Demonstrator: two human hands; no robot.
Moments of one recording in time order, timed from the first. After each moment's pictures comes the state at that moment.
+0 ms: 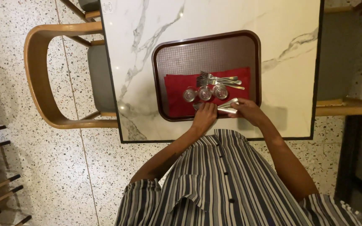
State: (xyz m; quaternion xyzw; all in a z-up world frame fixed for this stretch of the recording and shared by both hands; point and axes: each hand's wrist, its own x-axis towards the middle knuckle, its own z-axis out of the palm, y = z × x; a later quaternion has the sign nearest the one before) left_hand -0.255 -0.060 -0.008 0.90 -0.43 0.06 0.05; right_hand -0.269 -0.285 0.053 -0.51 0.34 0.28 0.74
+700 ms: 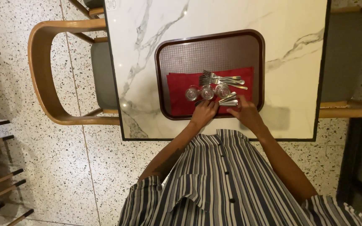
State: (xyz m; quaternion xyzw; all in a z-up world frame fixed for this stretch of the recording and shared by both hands) left_hand -0.237 -0.050 -0.016 0.89 -0.42 0.13 0.08; right_hand -0.289 -0.268 0.024 -0.95 0.02 0.02 0.32
